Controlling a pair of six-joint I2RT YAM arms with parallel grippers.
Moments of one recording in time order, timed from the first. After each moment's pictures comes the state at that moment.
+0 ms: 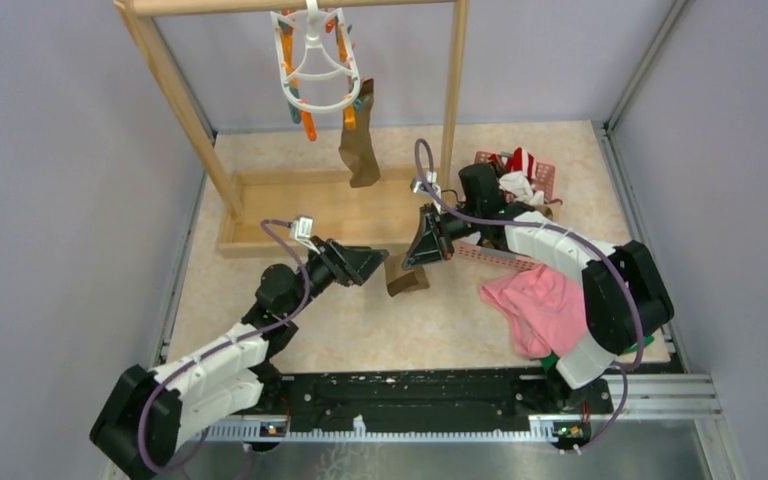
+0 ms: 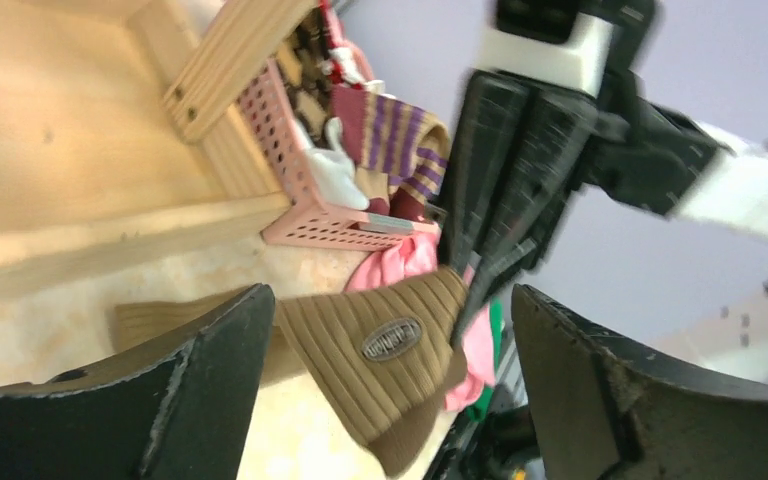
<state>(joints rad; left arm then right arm) -0.59 0.96 0.26 0.77 0.17 -0.96 0.53 1.61 1.08 -0.14 -1.27 0.00</state>
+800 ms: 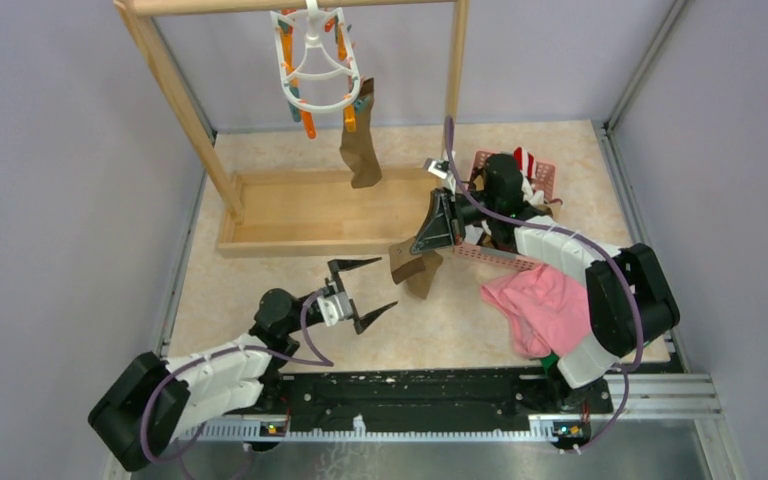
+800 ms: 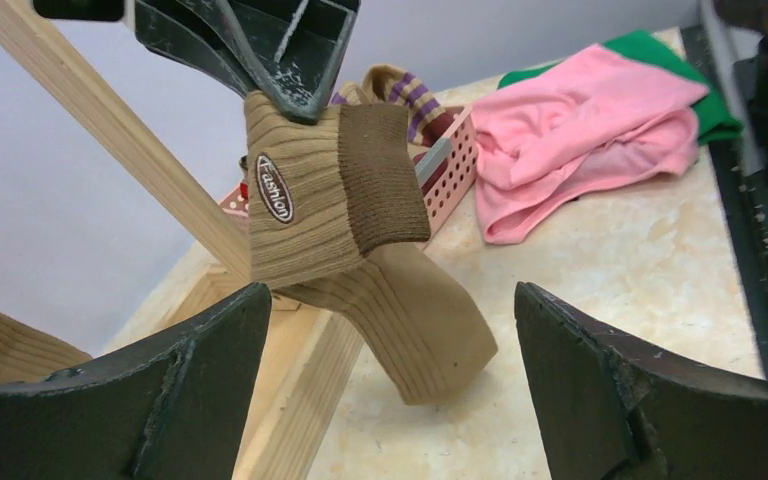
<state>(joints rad) -0.66 0.92 0.08 1.10 0.61 0.27 0.45 1.59 0.99 0.46 -1.43 0.58</state>
